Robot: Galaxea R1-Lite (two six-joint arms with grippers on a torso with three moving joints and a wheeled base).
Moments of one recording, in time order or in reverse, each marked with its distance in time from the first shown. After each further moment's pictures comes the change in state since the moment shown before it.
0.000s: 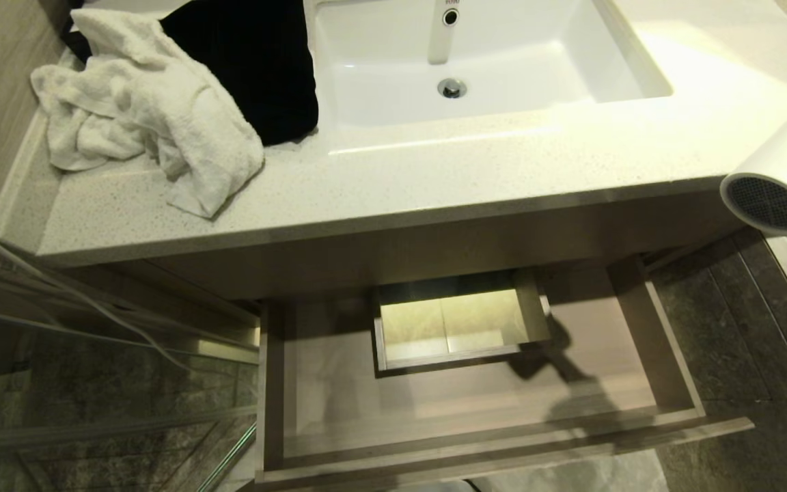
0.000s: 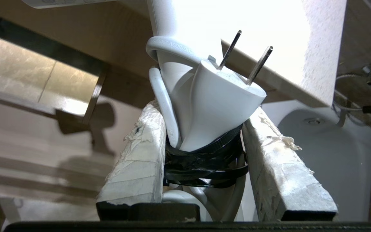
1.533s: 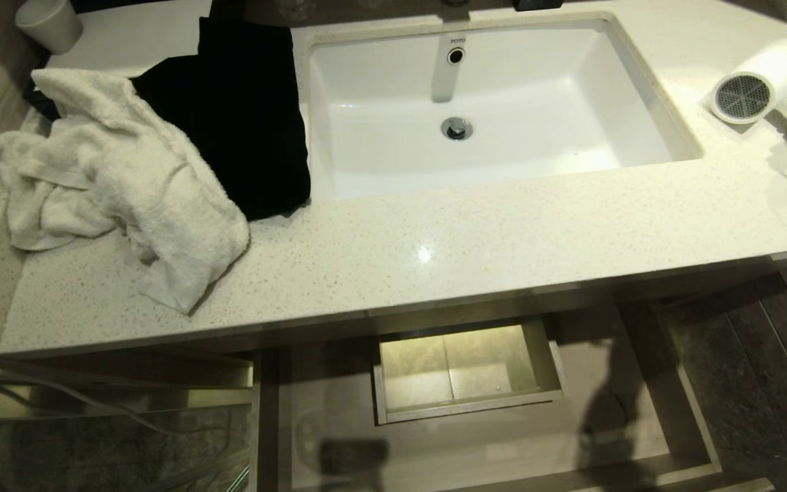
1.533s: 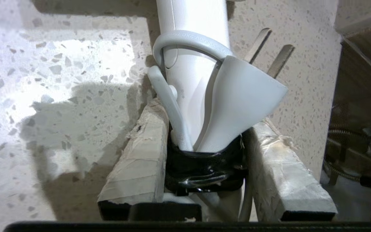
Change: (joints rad) left arm 0.000 0.000 0.000 0.000 0.000 0.000; right arm -0.088 0.878 -0.762 -0.012 0.037 -0.048
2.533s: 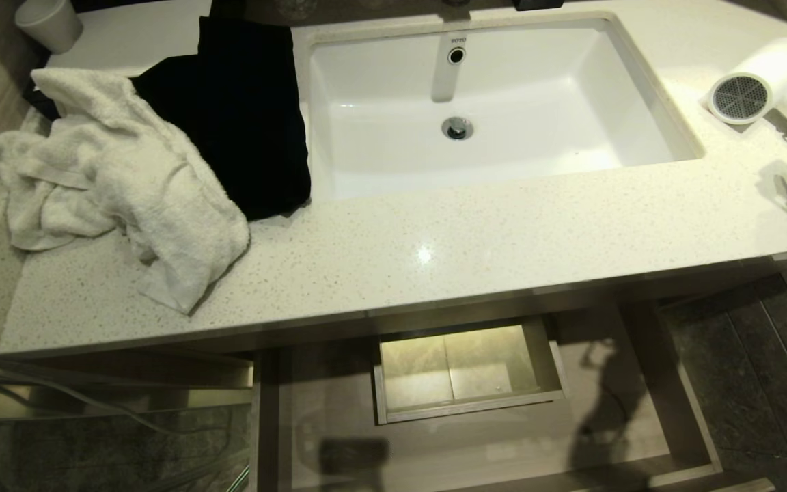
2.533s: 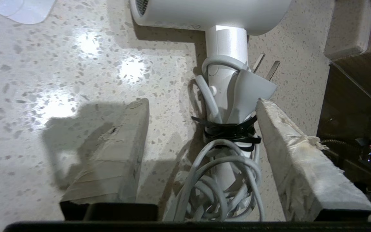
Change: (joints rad) left arm 0.000 0.000 0.000 0.000 -0.001 0.000; right arm -0.001 -0.231 0.167 -0.007 0.079 -0.004
